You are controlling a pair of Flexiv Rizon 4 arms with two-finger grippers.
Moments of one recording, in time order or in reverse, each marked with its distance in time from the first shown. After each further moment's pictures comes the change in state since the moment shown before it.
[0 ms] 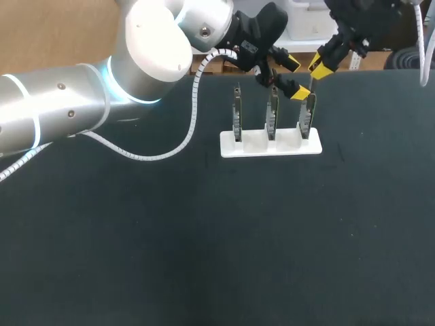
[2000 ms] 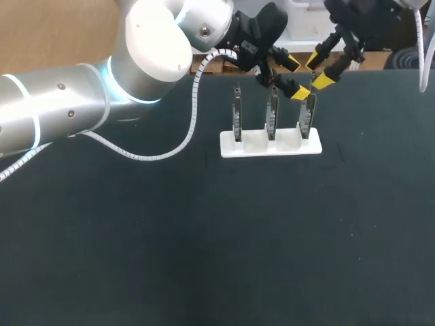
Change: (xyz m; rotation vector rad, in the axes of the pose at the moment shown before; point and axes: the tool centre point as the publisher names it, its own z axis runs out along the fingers) left arm 0.000 0.000 0.000 0.000 0.000 0.000; right arm 0.005 -0.002 0.004 0.007 -0.019 0.039
